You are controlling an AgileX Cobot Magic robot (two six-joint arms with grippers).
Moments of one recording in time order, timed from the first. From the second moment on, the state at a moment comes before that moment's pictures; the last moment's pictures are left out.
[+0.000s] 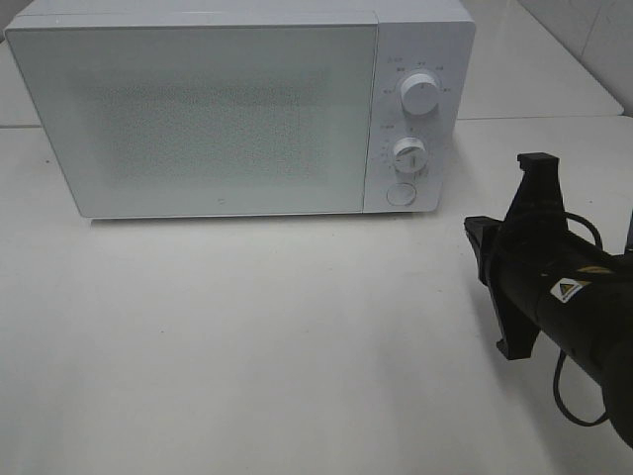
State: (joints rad) left arm 0.00 0.00 -0.50 -0.06 1.04 0.01; right arm 0.76 1.63 -0.28 0.75 -1.06 1.33
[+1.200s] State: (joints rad) left arm 0.00 0.00 -0.50 -0.06 1.04 0.01; right arm 0.76 1.88 -0.45 0.69 -1.10 1.40
